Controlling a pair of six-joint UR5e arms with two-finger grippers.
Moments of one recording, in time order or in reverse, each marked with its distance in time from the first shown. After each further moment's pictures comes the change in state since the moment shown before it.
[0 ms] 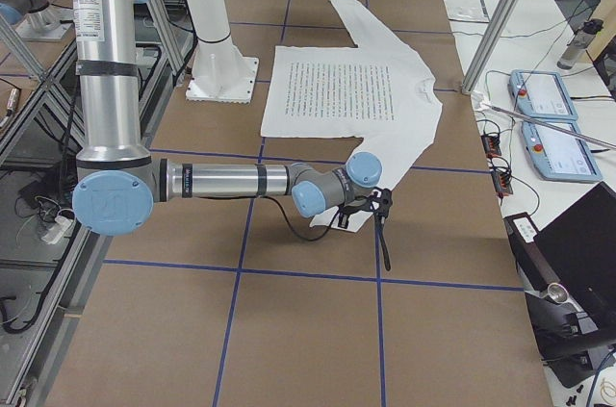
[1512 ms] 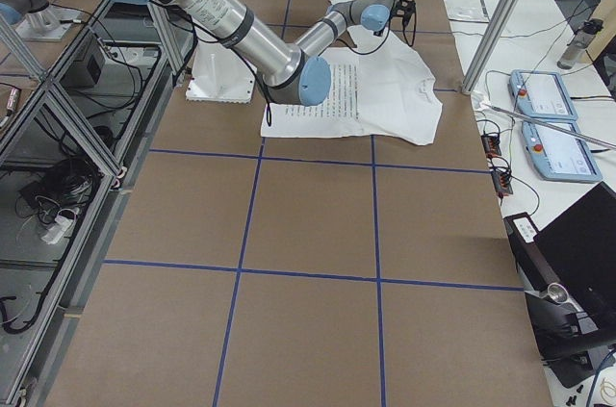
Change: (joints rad) left arm 0.000 -0.008 -0.034 -0.009 -0.016 0.002; right arm -0.490 1.048 -0.482 0.144 -0.333 0.819
